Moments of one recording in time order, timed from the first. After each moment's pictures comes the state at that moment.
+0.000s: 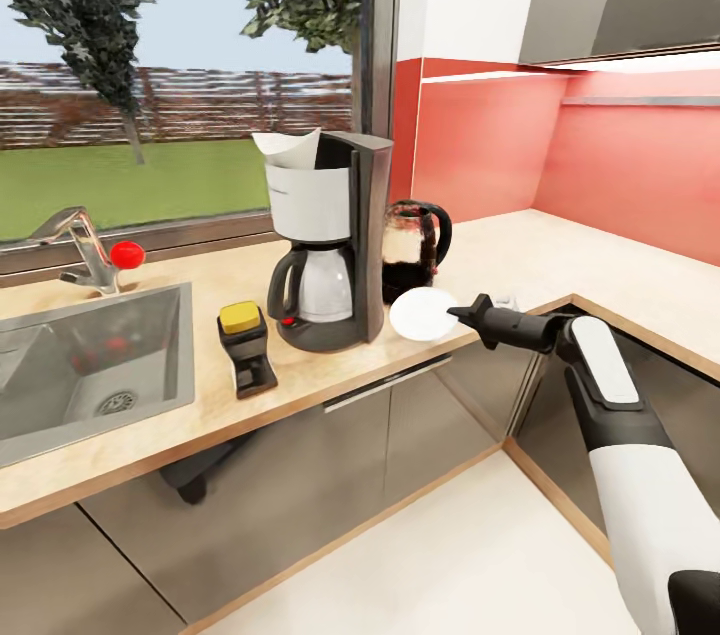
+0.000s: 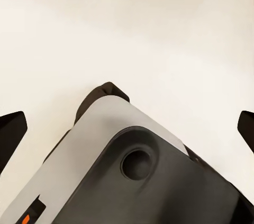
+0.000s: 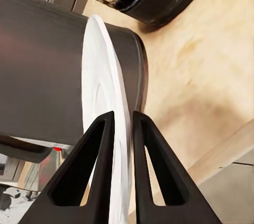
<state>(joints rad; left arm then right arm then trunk) 0.03 0.32 -0.11 -0.10 0.99 -0.04 -0.62 -0.87 -0.15 -0.07 -1.17 -1.38 0.99 -0.31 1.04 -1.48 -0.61</state>
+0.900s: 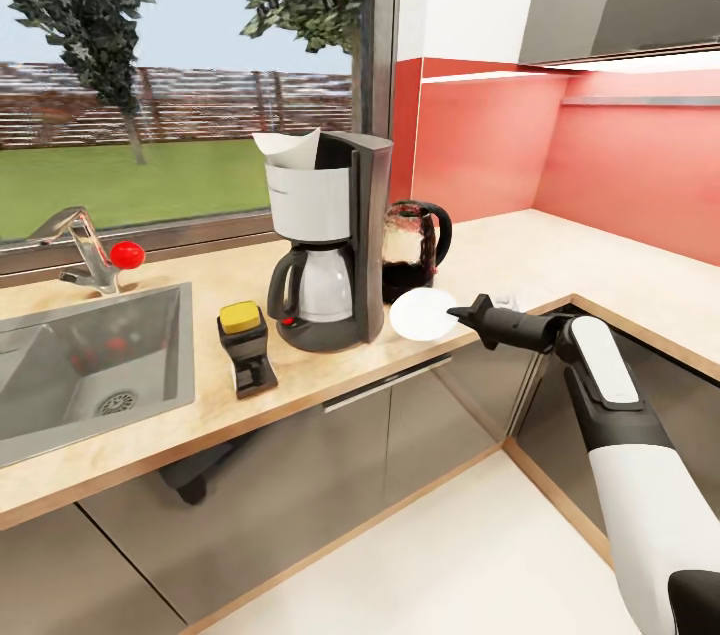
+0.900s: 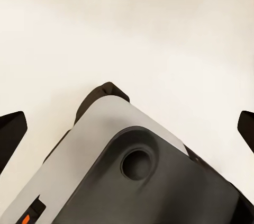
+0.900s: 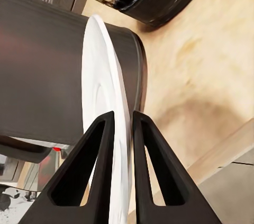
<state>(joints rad) 0.03 0.32 -0.11 -0.10 0.99 -0.04 -0.62 -0.87 -0.15 -0.07 -1.17 -1.38 0.99 -0.31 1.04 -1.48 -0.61</state>
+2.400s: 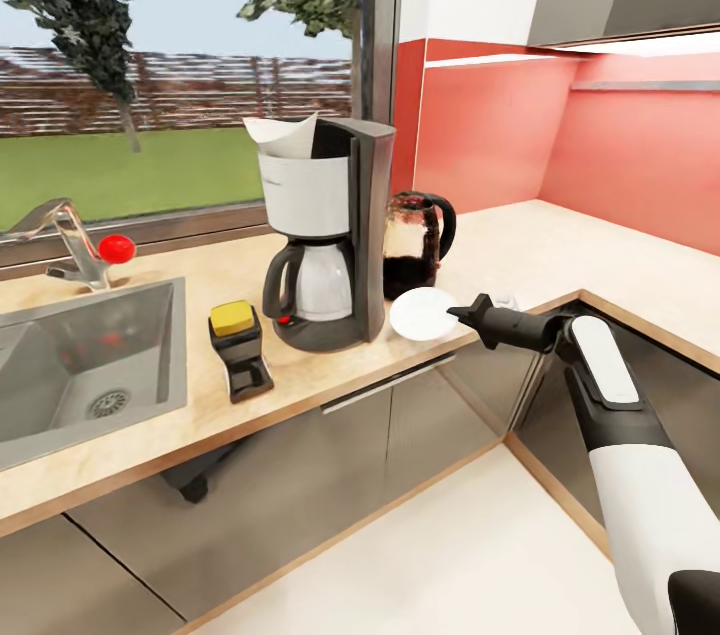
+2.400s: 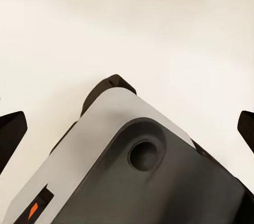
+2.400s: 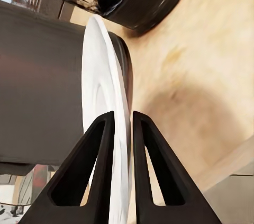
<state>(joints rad) 0.03 0.32 -0.11 -0.10 0.99 -0.04 -0.62 -0.87 -0.15 -0.07 -1.17 -1.38 0.99 -0.31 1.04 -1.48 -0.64</state>
